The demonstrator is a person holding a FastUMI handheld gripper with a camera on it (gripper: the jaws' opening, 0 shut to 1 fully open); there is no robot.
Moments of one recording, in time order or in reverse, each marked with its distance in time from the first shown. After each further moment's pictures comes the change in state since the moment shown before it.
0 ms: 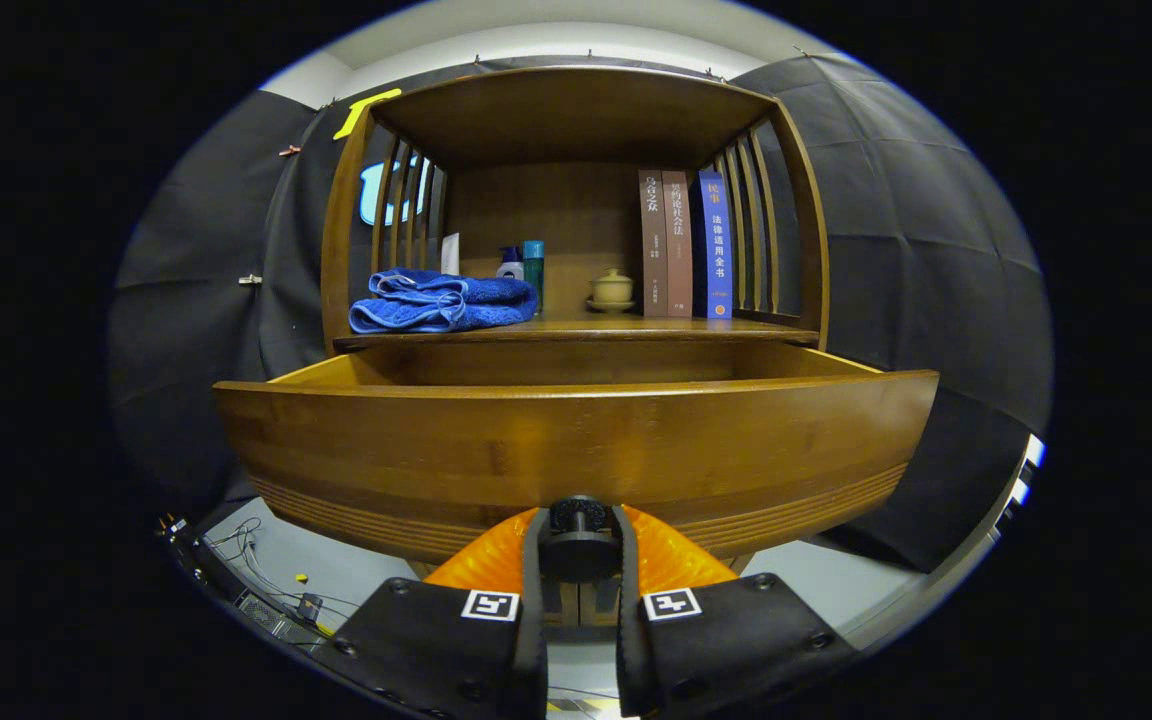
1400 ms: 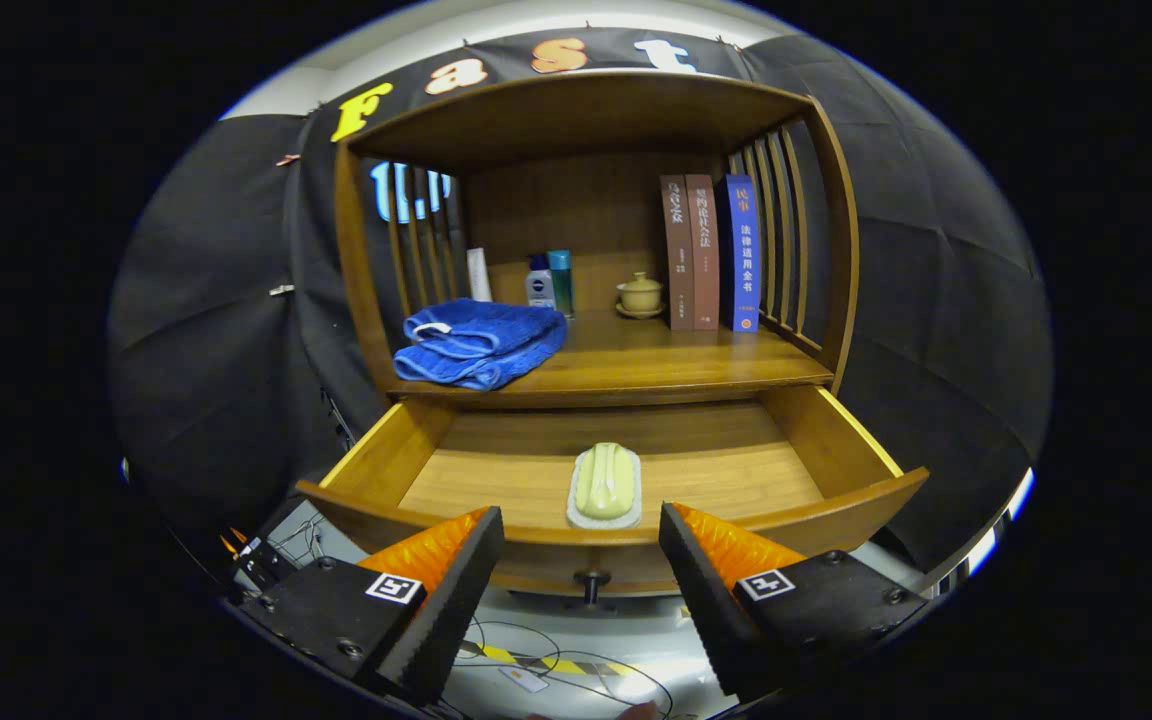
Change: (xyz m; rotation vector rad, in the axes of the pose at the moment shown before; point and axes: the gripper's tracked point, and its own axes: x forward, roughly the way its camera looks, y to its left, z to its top) arm -0.016 -0.007 0.110 0.066 0.221 0.111
